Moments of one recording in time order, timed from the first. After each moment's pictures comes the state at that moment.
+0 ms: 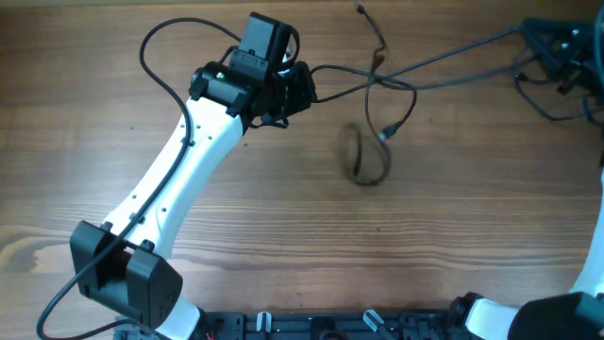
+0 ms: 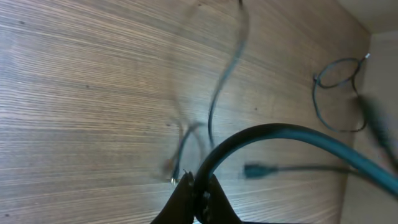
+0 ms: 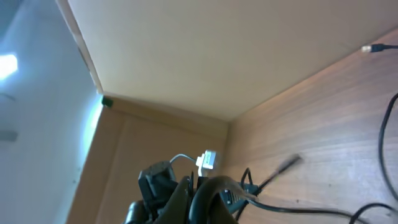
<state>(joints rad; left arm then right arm) -0.44 1.74 1.61 -0.83 0.24 -0.74 -0.51 1.44 1.37 -0.15 -1.32 1.05</state>
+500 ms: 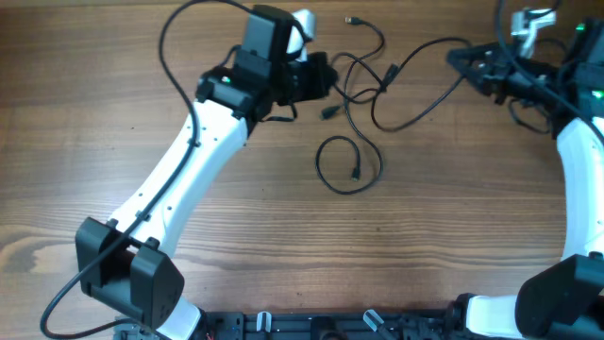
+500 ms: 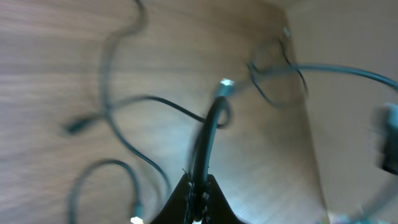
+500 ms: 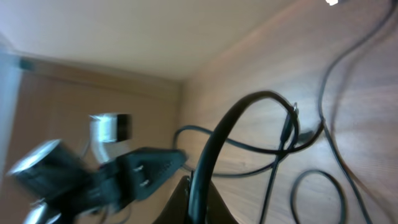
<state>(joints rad) -0.47 1.74 1.57 -0.56 0.41 -0.58 -0.24 1.57 1.38 -0.61 -1.07 0.51</state>
